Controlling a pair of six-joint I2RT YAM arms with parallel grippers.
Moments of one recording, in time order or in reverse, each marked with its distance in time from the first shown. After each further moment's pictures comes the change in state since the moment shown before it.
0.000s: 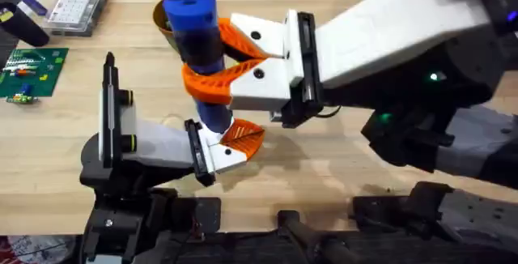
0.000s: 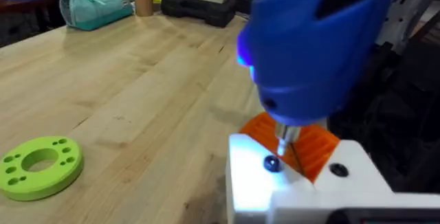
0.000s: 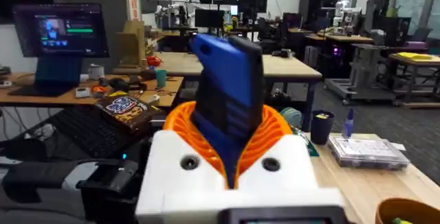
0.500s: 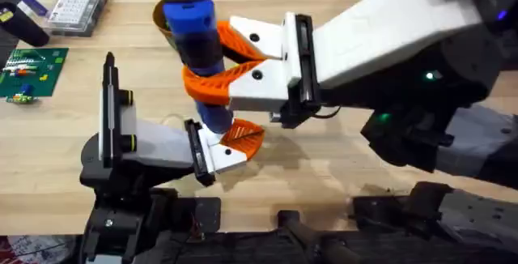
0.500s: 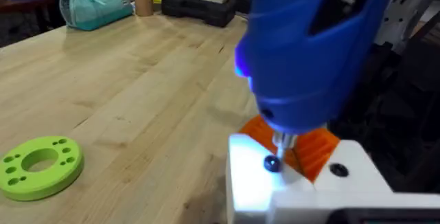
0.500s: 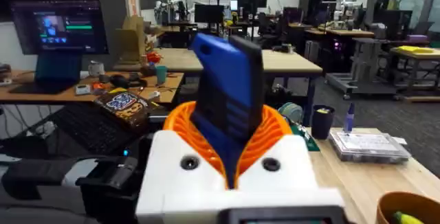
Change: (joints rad) left arm 0.000 0.000 0.000 0.000 0.000 0.000; right arm 0.000 0.001 0.000 -0.023 0.000 -0.004
